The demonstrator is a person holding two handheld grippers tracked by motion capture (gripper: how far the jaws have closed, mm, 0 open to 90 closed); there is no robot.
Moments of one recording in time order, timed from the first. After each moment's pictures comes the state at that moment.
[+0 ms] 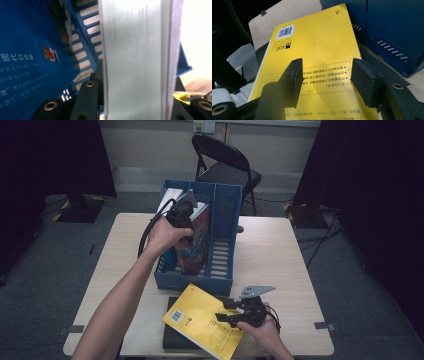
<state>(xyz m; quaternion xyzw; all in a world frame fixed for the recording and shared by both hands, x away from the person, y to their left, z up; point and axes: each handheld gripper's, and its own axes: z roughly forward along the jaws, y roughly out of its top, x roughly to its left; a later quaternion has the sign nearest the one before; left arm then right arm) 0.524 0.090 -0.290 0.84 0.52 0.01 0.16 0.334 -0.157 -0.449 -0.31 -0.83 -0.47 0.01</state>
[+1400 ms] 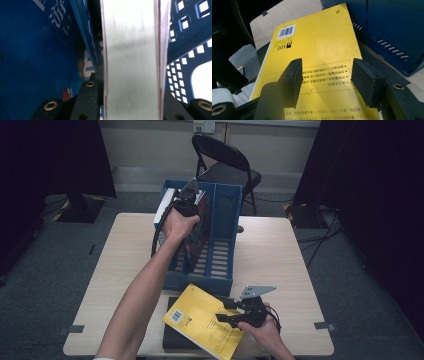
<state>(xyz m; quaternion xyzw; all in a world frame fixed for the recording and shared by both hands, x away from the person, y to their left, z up) 0.567 0.072 -0.292 0.77 0.60 0.08 0.18 0.334 -0.158 -0.449 -0.31 -0.83 -0.47 0.01</state>
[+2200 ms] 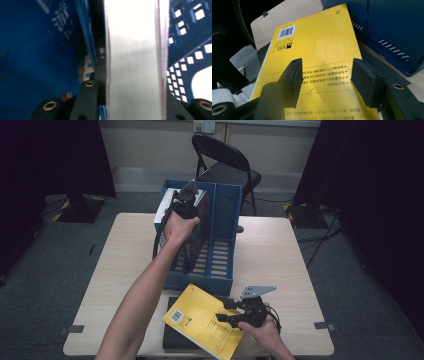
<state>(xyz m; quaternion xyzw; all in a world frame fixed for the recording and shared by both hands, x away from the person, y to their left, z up) 0.557 0.075 -0.296 0.76 0.60 0.10 0.22 0.334 -0.159 -0.450 -0.31 -0.82 -0.47 0.01</state>
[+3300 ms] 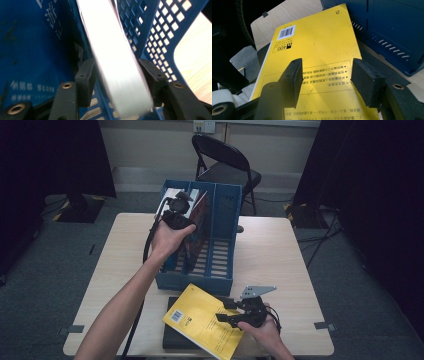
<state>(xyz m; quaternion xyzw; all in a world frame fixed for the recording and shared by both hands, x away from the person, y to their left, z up) 0.509 0.101 -0.293 0.81 0.49 0.13 0.29 0.334 -0.159 -0.450 -0.31 -0.82 -0.47 0.01</state>
